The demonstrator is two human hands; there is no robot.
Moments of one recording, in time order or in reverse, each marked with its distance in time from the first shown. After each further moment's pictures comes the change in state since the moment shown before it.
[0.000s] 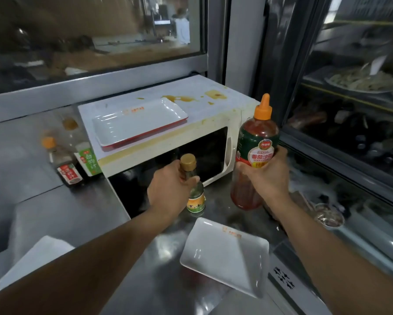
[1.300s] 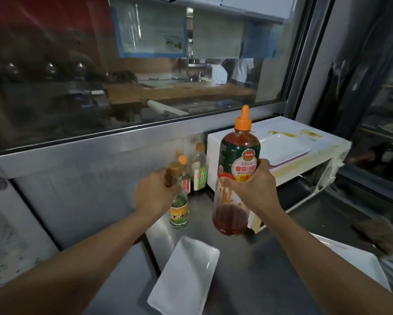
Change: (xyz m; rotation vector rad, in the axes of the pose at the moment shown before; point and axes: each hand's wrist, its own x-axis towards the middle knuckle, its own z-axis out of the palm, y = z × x) left_hand 0.012 -0.262 -0.336 -0.005 0.075 -0.035; right_hand -0.257 -0.289 0.195 -0.011 -0.212 -0.124
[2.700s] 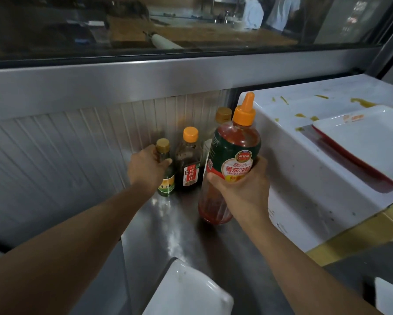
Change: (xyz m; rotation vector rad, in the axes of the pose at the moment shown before) left_hand 0.174 -0.130 0.162 0.070 0.109 -0.220; right_hand 0.106 0.096 0.170 0.101 -0.079 0.090
